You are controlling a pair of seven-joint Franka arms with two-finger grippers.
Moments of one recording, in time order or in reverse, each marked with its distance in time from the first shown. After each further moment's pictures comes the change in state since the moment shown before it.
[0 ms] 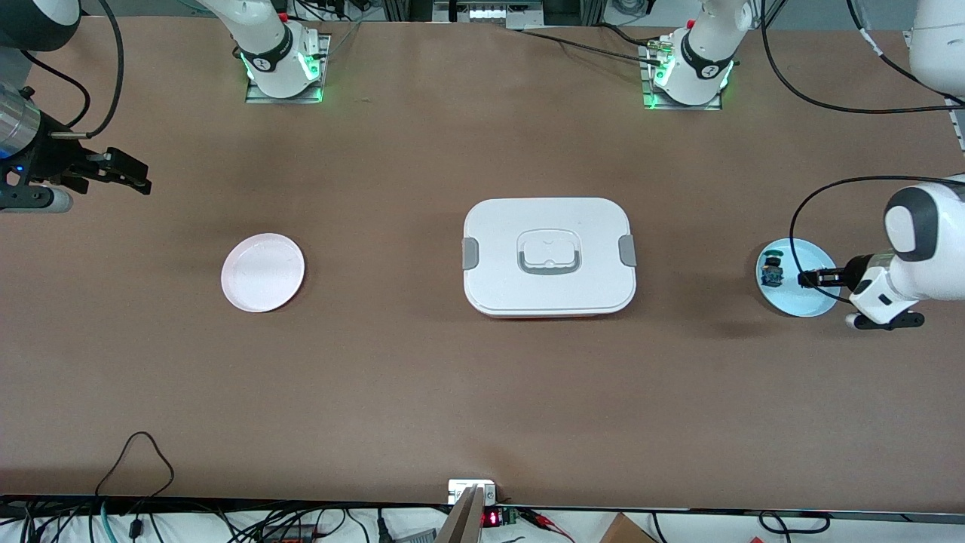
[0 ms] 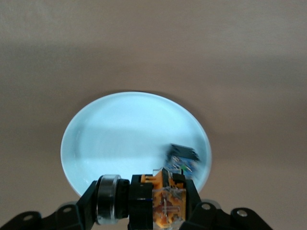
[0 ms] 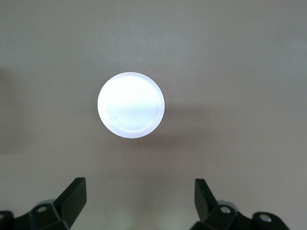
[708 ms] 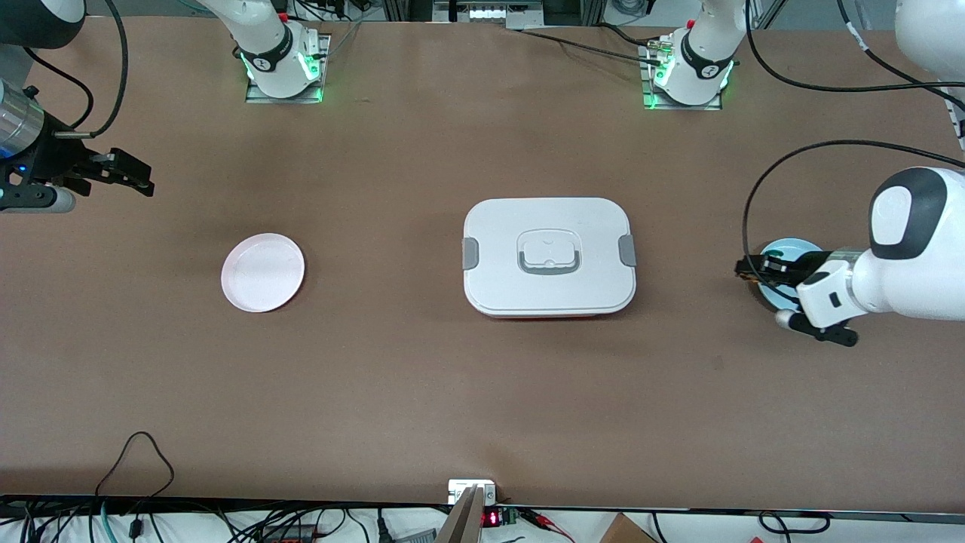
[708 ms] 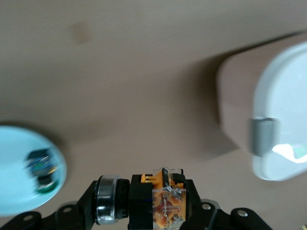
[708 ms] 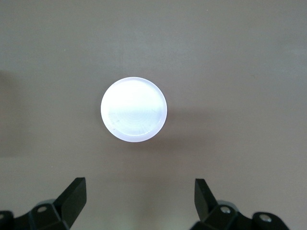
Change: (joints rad) left arm -0.013 -0.005 -0.304 0.240 -0.176 -0.329 0.079; right arm 0.002 -0.002 0.011 0.005 0.001 0.013 0.004
